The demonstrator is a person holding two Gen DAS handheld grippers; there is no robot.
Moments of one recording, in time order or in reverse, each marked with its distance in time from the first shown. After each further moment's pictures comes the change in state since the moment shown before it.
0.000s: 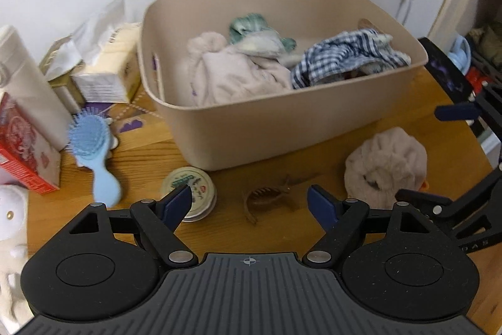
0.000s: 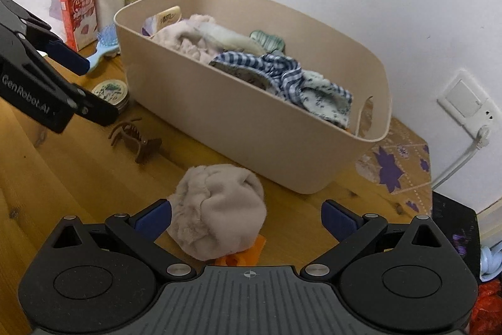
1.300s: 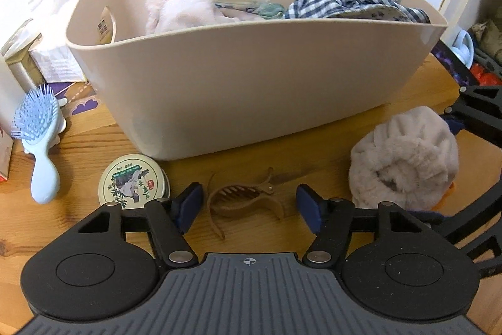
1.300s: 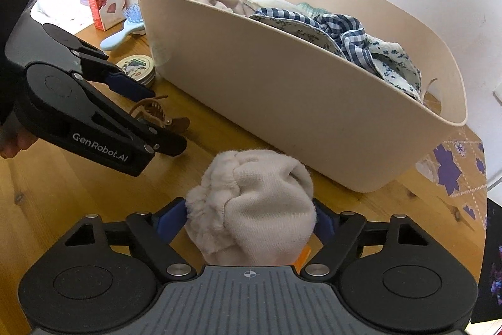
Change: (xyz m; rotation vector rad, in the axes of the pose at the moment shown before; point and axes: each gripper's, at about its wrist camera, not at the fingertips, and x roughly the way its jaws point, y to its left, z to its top) left arm 0.067 -0.011 -0.020 -0.022 -0.005 -0.015; right arm 0.038 0.002 -0.011 -0.036 0.024 0.166
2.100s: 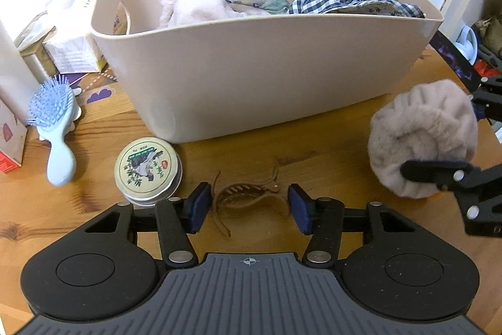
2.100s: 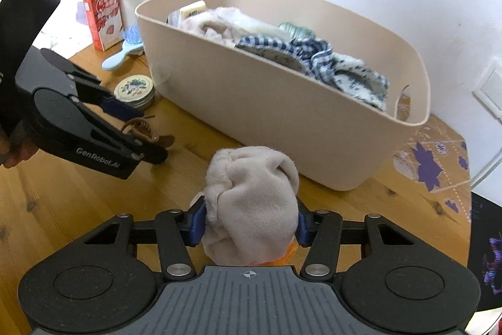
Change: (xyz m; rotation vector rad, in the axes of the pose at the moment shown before) left arm -0.018 -0.009 -0.009 -0.015 0.026 0.024; right arm -0.029 -0.009 0.003 0.032 -0.058 -0.019
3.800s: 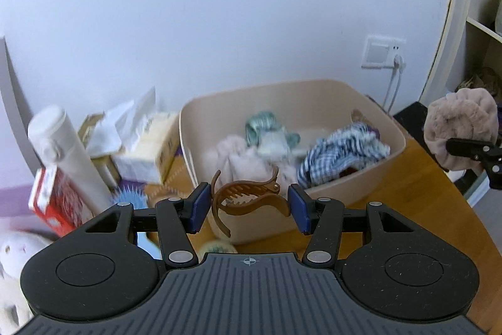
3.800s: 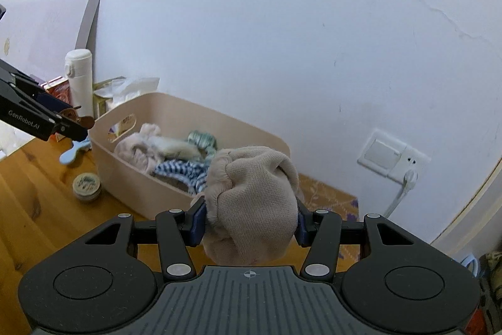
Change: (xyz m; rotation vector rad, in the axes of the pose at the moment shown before) left arm -0.127 0.037 0.053 0.028 -0.304 0.018; right arm -0.123 -0.027 0.024 0.051 -0.281 -0.280
